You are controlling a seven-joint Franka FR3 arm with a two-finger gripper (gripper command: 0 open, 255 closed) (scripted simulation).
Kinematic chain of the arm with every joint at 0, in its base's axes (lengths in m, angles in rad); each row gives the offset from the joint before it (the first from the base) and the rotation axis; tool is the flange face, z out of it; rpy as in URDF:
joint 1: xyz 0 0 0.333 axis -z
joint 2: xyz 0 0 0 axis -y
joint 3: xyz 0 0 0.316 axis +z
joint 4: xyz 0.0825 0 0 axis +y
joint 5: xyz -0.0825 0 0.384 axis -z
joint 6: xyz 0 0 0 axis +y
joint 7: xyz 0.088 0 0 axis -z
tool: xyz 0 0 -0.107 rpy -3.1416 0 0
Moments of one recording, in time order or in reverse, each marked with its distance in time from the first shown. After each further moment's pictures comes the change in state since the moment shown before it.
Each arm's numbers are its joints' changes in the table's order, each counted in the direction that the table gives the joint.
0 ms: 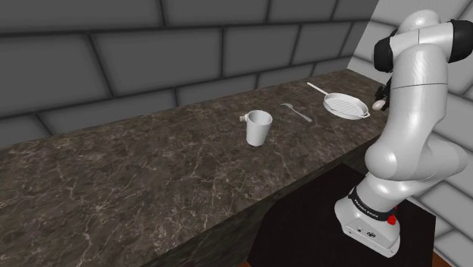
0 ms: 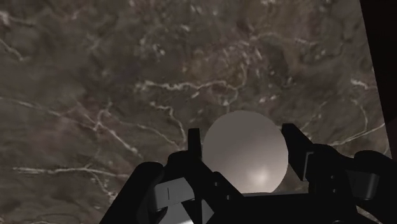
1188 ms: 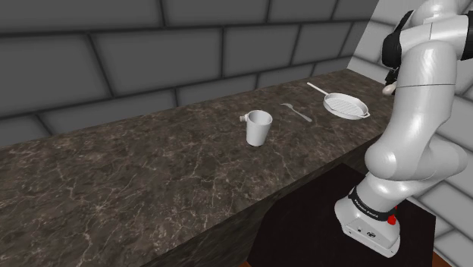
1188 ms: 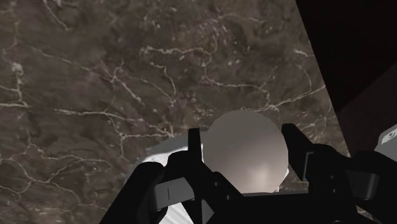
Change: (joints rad) arm 0.004 0.075 -0.043 -0.142 0.063 0.186 0.049
